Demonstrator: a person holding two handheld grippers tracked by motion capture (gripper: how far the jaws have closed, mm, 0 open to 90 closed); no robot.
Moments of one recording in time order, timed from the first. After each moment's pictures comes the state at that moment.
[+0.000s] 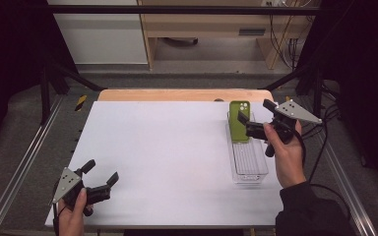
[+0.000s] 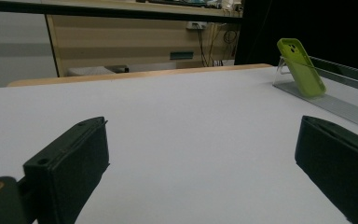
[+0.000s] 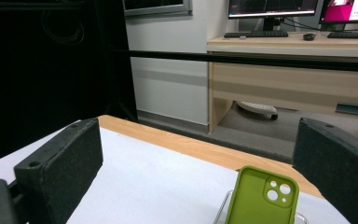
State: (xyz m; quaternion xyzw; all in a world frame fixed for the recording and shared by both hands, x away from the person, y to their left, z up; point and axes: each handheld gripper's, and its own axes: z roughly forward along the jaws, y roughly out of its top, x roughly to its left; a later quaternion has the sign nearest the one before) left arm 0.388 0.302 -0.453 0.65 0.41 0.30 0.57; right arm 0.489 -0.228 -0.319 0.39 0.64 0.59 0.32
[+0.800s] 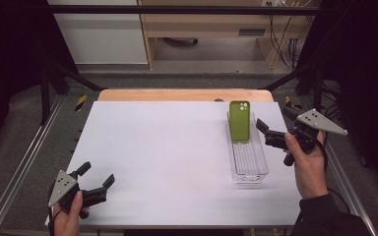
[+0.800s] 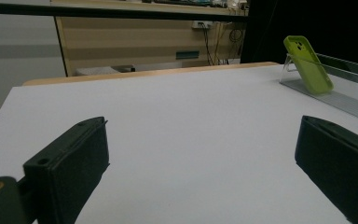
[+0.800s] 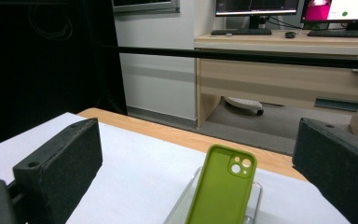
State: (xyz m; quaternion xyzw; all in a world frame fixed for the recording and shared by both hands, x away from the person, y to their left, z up) left arm 0.380 0.312 -0.454 0.65 0.41 0.32 0.56; right arm 0.463 -0.270 -0.322 0.40 0.63 0.57 0.33
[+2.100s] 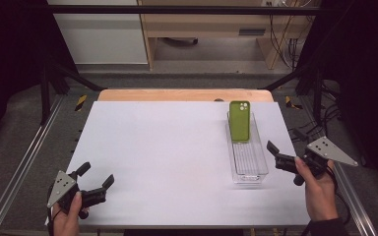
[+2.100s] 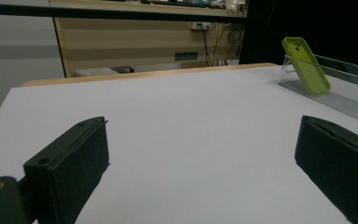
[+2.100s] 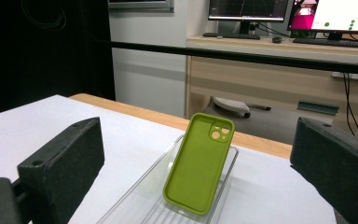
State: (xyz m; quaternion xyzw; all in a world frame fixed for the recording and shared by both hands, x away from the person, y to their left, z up) left arm 0.379 0.312 -0.453 0.65 0.41 0.31 0.56; right arm 0.425 -0.298 -0.371 0.38 0.63 0.57 0.36
